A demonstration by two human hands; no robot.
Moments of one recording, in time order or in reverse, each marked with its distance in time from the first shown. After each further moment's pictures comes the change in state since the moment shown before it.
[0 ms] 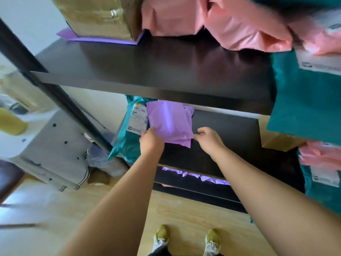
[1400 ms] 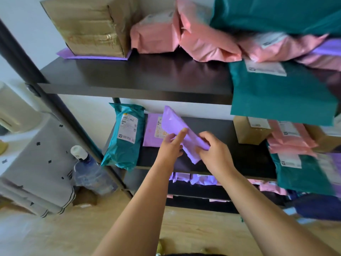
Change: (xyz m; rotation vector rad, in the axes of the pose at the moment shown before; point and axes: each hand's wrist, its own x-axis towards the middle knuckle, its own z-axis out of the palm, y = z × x) left_hand -0.087 0.029 0.009 -0.738 -0.479 0.070; right_hand -0.124 0.014 -0.040 -0.046 0.337 -0.403
